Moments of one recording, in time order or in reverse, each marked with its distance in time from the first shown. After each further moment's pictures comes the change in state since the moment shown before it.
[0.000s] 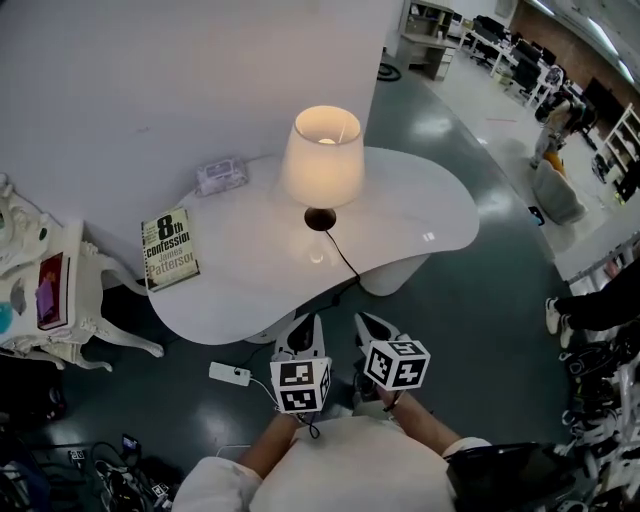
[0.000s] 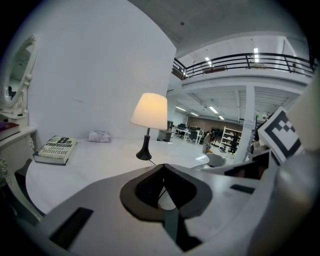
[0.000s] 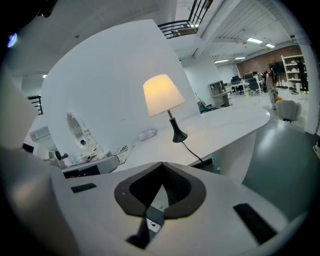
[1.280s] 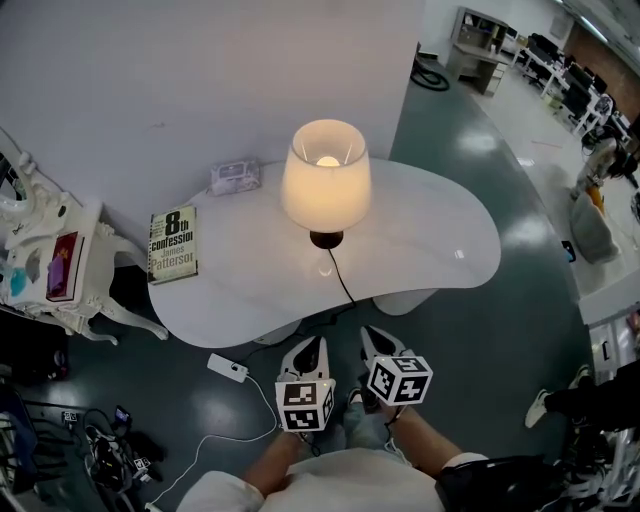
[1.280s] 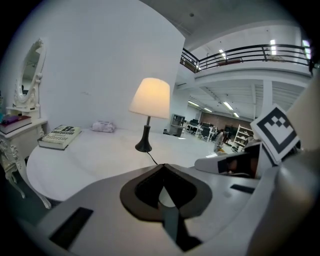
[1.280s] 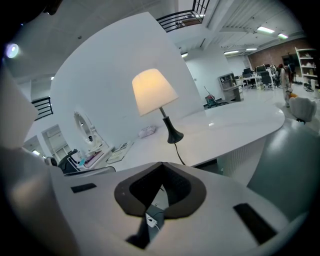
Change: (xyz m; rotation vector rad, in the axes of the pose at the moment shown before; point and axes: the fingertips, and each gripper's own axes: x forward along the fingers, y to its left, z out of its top) left arm 0.061 -0.041 -0.021 -0.076 0.064 0.145; right arm 0.033 -0.077 0.029 -0.037 0.075 0.118
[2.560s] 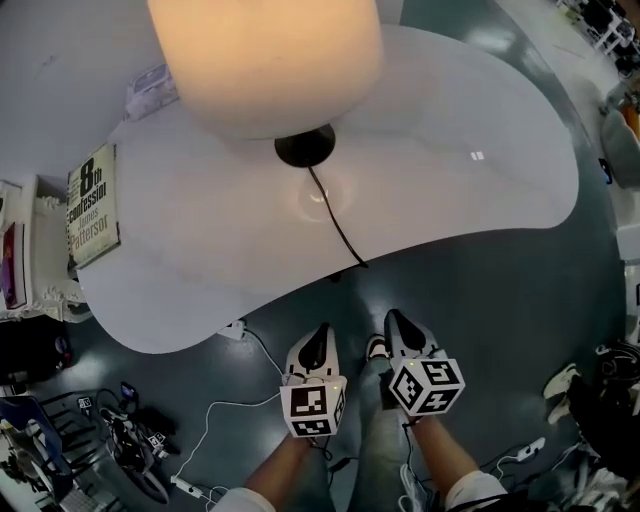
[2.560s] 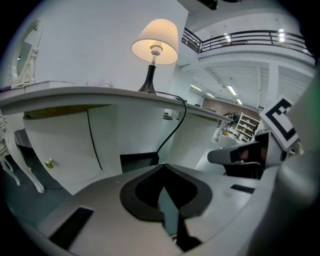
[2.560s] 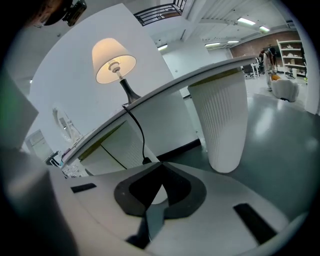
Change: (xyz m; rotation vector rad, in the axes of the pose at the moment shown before) left arm 0.138 0.038 -0.212 0.001 0.161 0.013; right arm 0.102 -0.154 -0.163 0.125 0.034 -0.133
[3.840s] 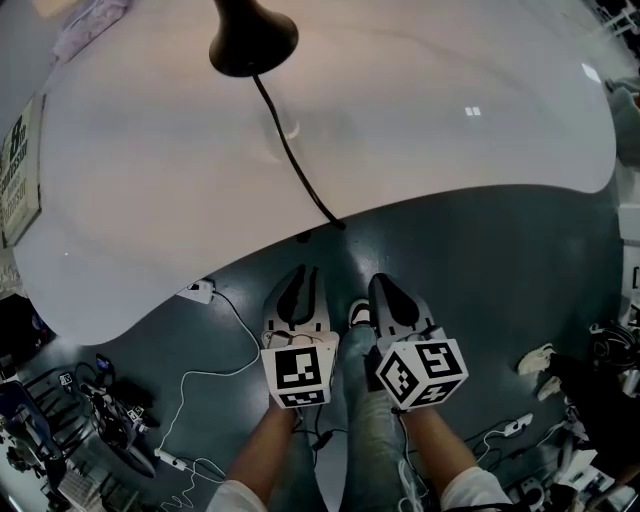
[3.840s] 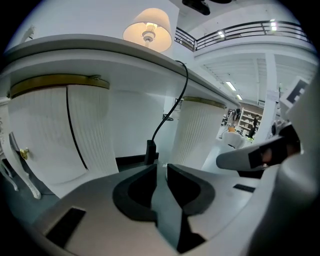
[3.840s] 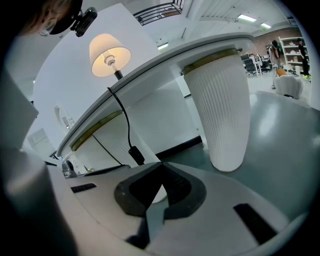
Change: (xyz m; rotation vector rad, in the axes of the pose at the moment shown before) left arm 0.083 0.004 -0.039 0.075 -0.033 0.038; right arm 0.042 -0.034 -0.037 -0.011 0.001 0.030
